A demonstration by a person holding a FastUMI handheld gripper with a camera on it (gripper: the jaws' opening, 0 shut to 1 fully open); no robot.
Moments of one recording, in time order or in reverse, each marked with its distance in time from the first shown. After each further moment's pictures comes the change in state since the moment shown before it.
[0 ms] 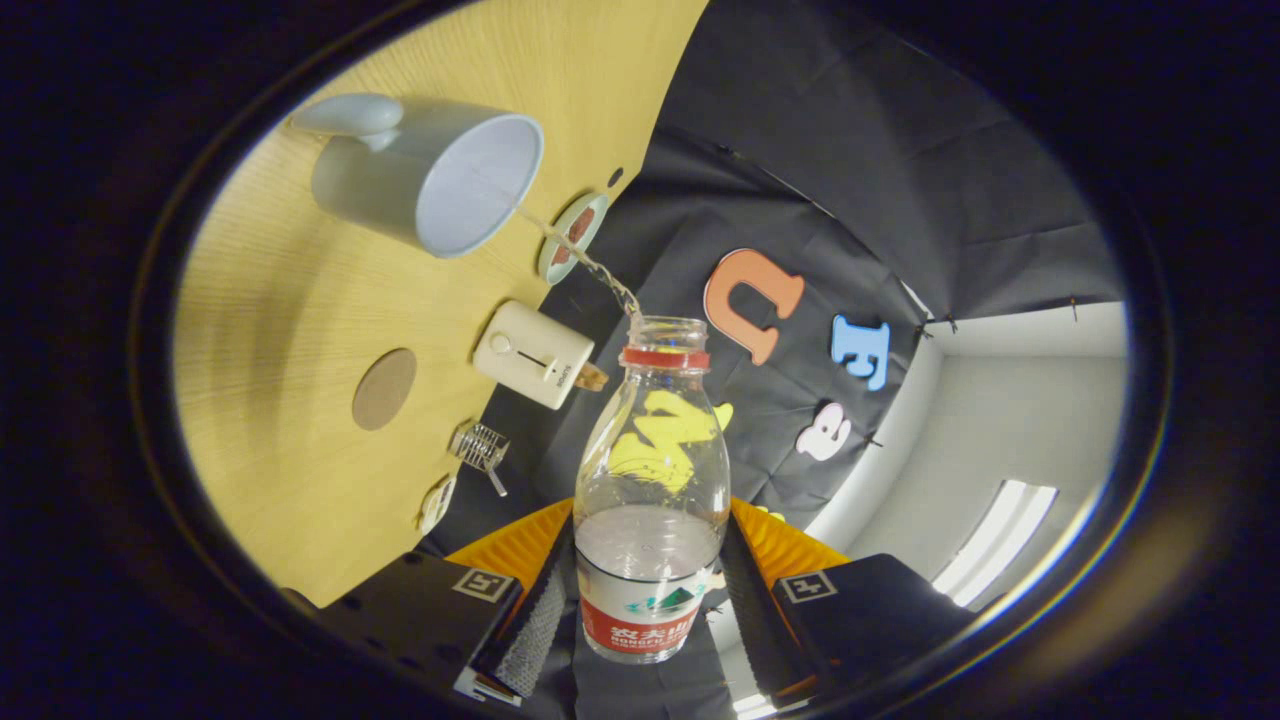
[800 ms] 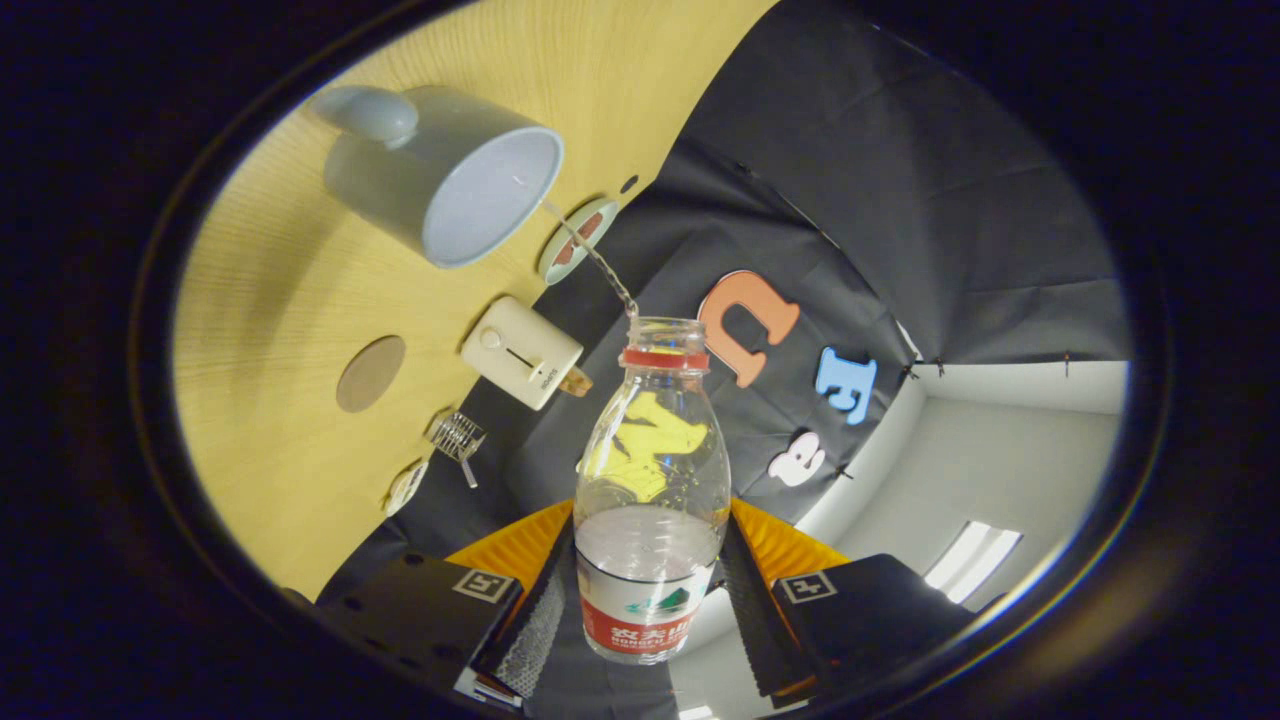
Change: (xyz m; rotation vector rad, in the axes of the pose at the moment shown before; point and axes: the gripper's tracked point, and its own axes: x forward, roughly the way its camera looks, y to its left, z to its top) arm -0.002 -0.013 0.019 -0.120 -0.022 -0.046
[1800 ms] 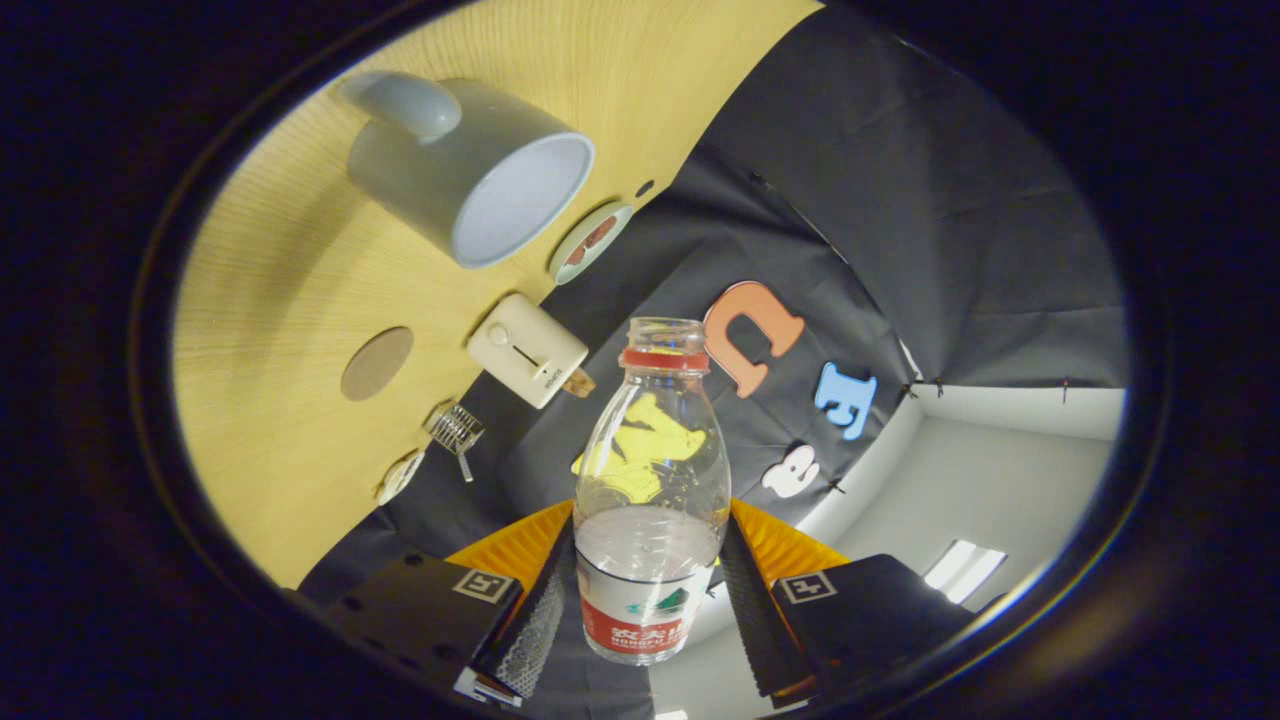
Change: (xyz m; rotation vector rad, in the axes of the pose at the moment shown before) arm 0.001 0.003 -0.001 -0.048 -0.011 0.008
